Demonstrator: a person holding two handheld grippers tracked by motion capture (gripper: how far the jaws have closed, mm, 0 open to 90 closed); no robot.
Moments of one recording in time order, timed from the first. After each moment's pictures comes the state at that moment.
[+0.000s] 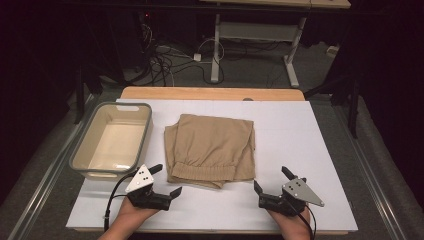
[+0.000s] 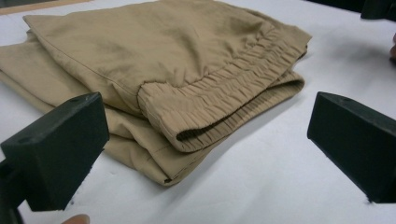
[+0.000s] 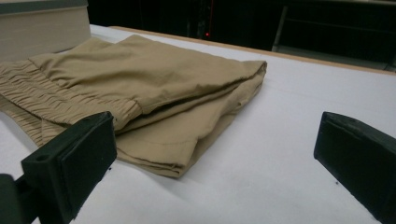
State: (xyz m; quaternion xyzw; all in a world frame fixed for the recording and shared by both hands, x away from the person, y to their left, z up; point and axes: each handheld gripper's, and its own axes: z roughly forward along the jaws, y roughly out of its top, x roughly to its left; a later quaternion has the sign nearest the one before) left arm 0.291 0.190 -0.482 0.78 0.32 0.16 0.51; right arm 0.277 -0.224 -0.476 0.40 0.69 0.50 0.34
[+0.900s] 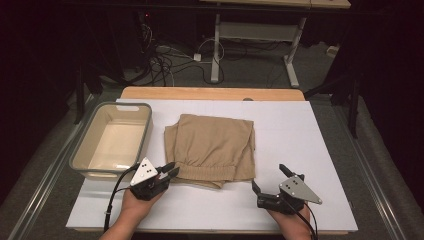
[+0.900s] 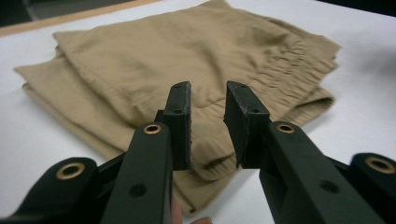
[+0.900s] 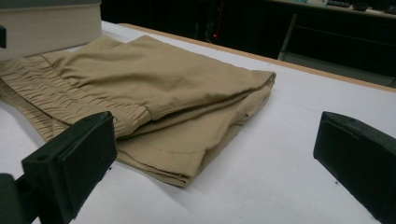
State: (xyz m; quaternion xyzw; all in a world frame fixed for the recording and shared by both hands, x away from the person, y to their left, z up) left arm 0.307 0.184 -0.473 0.77 0.35 0.19 0.50; right arm 0.278 -0.219 -0.466 0.37 0.71 0.49 0.34
